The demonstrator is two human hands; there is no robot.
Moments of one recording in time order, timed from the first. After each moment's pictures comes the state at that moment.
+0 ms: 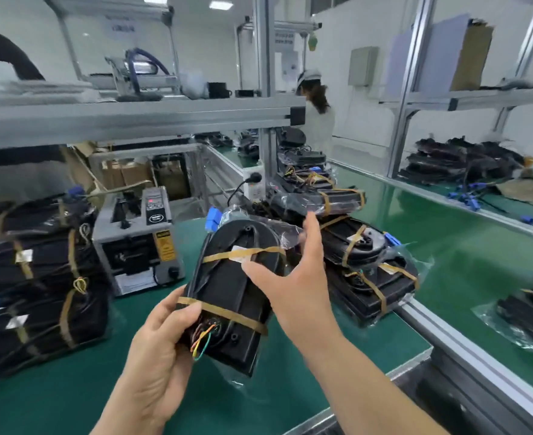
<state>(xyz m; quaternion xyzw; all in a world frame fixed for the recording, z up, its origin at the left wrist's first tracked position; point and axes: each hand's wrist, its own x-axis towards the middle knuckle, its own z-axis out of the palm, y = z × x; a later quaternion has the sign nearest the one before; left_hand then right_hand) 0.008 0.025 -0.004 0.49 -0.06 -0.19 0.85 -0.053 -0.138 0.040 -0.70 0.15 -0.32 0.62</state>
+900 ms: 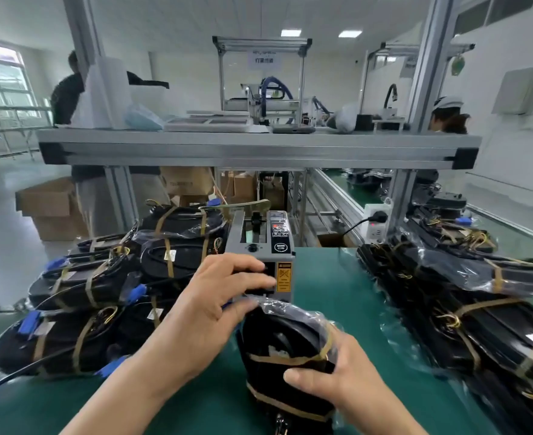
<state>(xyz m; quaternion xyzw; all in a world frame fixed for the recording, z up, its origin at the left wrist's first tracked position) 0.082 0.119 0.074 0.82 -0.37 0.23 0.36 0.028 -0.099 0.016 -0.78 -0.14 -0.02 0.61</state>
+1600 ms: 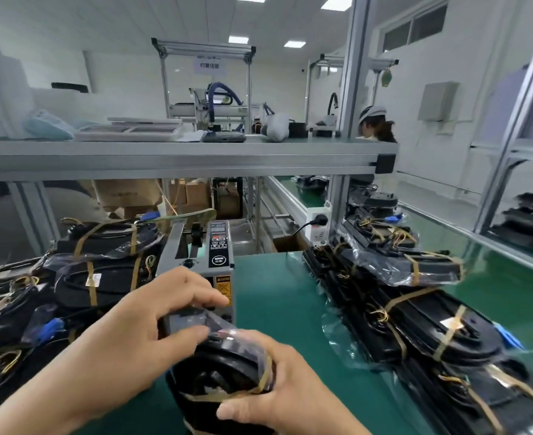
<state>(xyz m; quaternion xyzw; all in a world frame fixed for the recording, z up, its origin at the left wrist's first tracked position) 0.076 0.101 0.108 0.83 -0.40 0.07 0.39 0.026 -0.109 0.029 -0.75 -0.16 0.00 0.65</state>
